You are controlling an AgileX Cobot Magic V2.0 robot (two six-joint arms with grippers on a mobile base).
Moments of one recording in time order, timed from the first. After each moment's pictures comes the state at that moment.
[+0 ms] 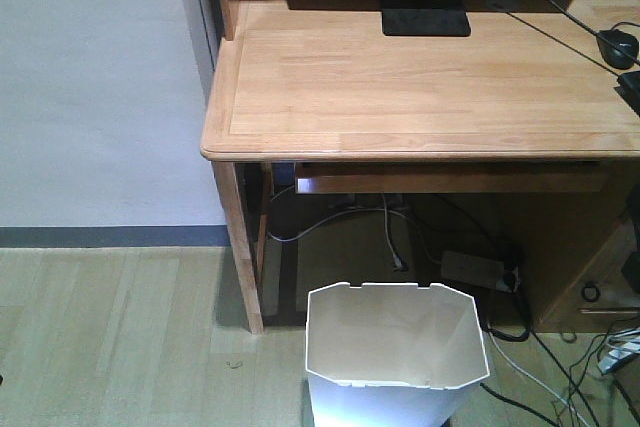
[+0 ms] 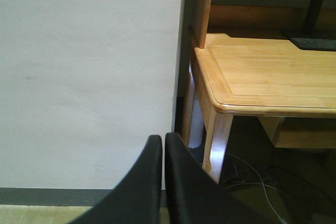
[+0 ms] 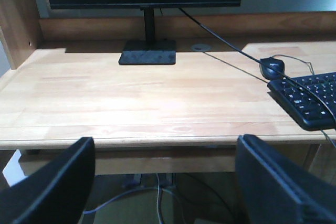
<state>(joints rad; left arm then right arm) 0.01 -0.01 0.03 -0.04 0.27 -0.04 -0.02 0.45 -0.26 -0.06 0.14 0.04</state>
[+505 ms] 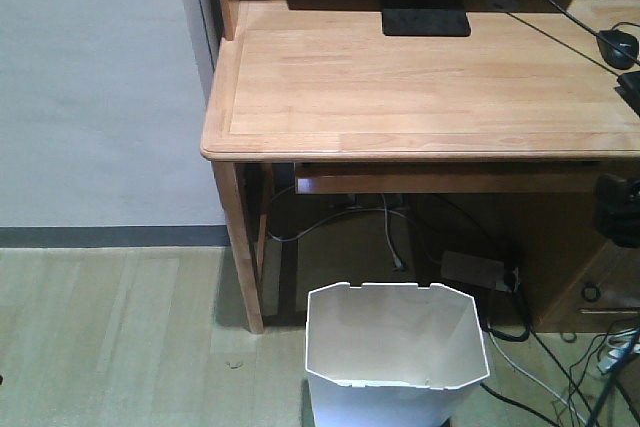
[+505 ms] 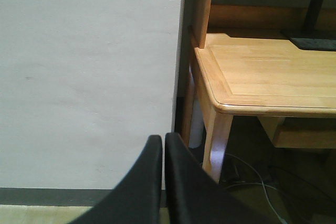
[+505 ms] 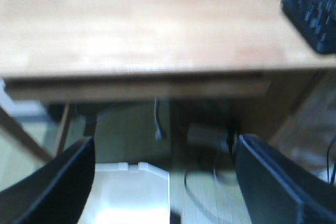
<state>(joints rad) 0.01 -0.01 0.03 -0.04 0.27 -0.04 -0.02 0.84 -0.49 -0.05 0.38 0.04</state>
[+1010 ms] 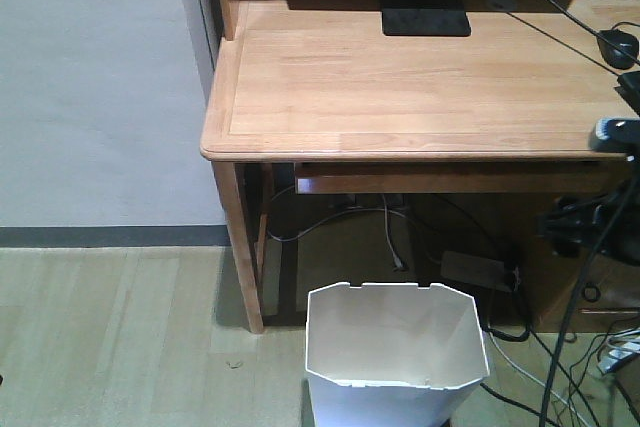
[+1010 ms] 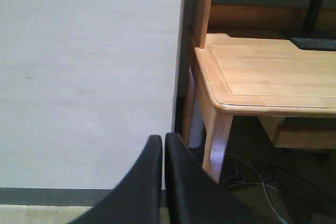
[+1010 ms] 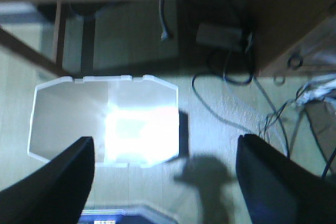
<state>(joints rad) 0.01 -0.01 0.03 -0.04 0.27 -0.04 -0.02 1.28 -0.59 0.05 0.46 -0.04</state>
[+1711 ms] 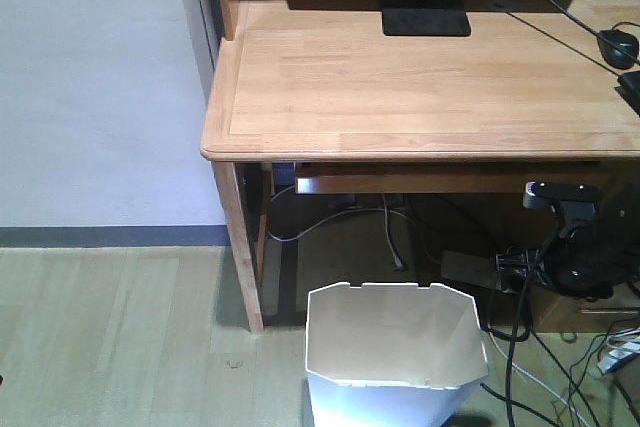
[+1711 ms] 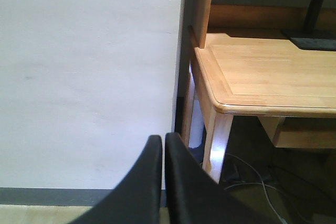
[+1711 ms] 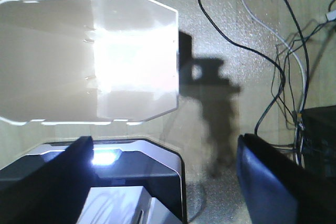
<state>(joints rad) 0.01 -0.01 0.03 -0.04 0.27 -0.04 -0.06 1.87 -0.66 0.19 0.25 -0.20</state>
